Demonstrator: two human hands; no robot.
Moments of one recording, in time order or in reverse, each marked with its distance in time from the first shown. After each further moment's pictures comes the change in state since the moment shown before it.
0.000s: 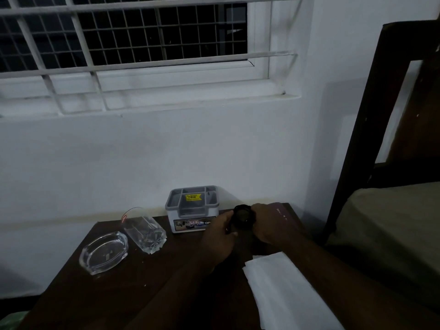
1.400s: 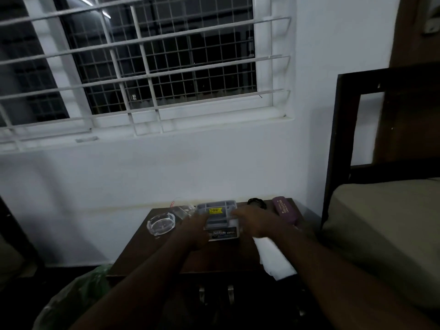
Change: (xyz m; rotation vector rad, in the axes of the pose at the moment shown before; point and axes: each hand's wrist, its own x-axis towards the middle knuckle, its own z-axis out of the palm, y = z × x) left_hand -0.147 0.059 -0.107 0.915 -0.072 -0.183; right_hand -0.084 -0.062 -0.046 0.253 -0.259 -0.342
